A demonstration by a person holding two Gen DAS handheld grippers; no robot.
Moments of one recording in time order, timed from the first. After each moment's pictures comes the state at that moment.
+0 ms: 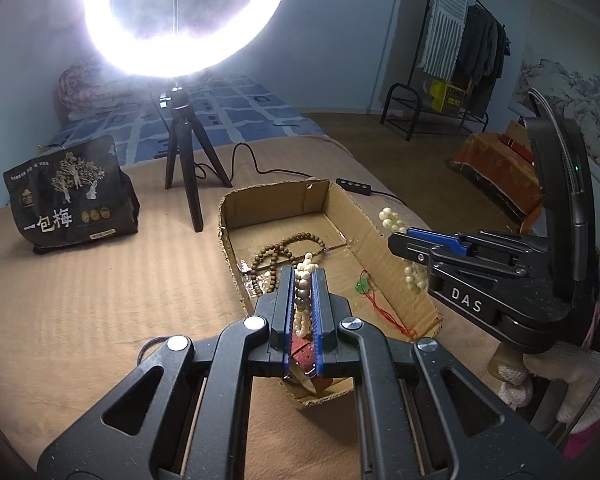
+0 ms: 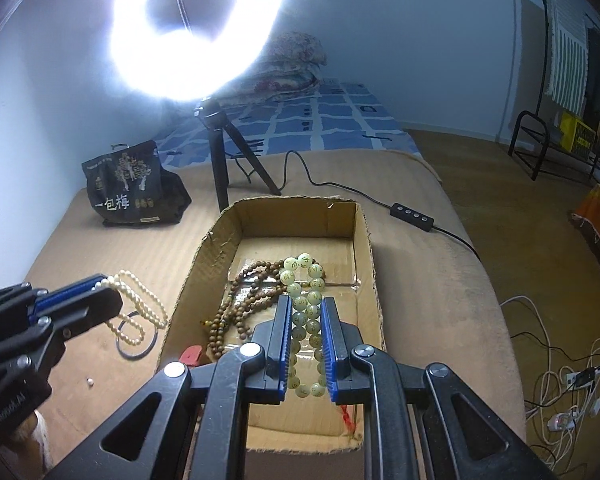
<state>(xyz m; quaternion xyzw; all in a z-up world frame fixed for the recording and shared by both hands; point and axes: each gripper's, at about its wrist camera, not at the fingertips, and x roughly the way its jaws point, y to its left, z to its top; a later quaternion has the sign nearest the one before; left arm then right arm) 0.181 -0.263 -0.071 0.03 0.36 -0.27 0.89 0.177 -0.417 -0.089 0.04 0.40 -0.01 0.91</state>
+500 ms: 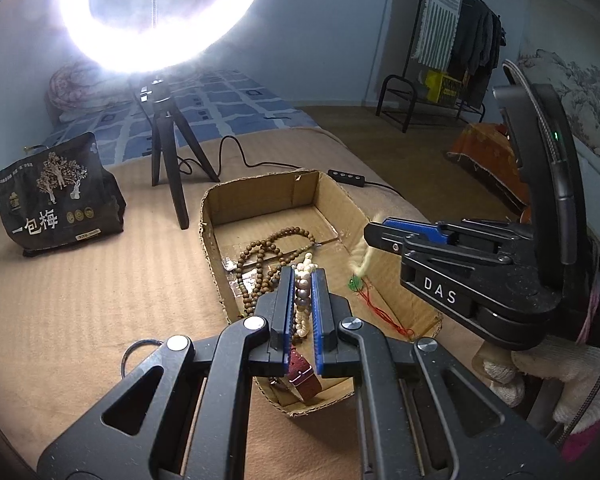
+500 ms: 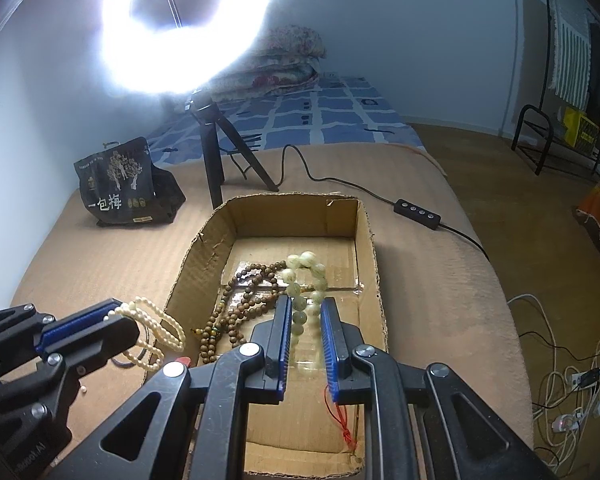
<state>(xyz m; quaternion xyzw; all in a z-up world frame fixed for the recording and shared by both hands) 0.183 -0.282 -0.083 0.04 0.37 -0.27 0.89 0.193 -0.421 -0.100 0.05 0.41 0.00 0.91</state>
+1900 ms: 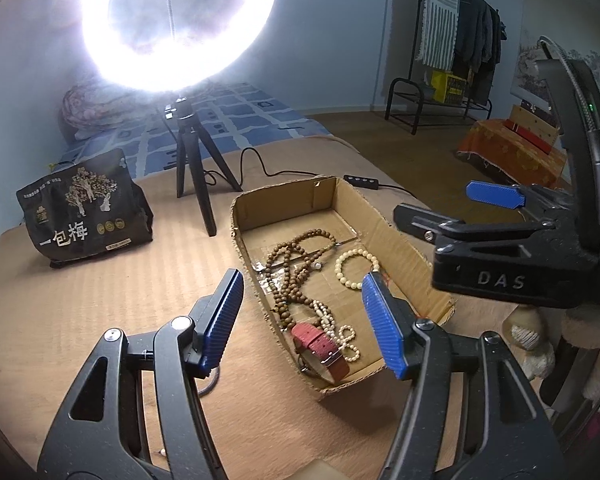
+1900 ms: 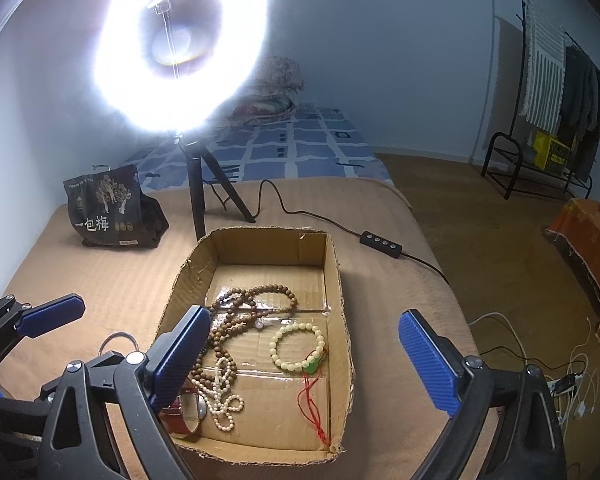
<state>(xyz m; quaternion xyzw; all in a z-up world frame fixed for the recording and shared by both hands) 0.167 -0.257 -0.068 0.07 0.35 -0.26 0.90 0.169 -0.419 -0.070 0.02 0.36 -0.05 0.93</state>
